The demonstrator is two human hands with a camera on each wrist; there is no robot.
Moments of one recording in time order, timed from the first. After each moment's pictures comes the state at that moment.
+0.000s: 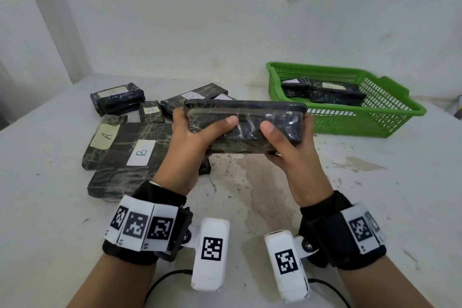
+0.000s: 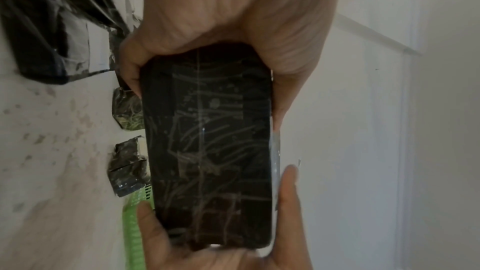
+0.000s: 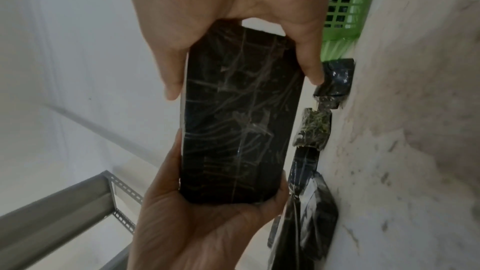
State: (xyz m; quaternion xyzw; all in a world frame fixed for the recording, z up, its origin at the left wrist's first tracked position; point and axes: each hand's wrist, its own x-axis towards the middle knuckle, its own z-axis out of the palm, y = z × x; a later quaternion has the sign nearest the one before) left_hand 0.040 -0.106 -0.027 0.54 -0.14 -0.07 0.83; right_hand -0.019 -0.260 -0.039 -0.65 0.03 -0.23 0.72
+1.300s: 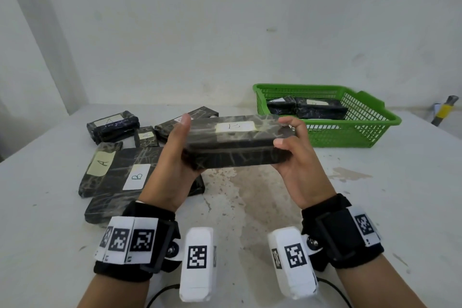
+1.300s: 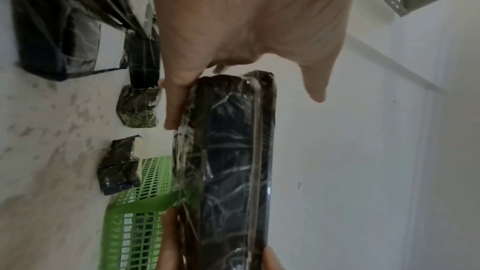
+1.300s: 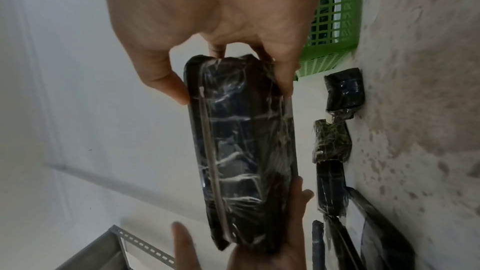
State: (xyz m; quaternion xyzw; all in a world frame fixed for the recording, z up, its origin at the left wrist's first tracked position) left_hand 0.047 -0.096 -0.026 0.48 -0.18 -0.14 0.85; right_hand -0.019 -0.287 -0.031 -0.55 -0.05 -0.20 0.81
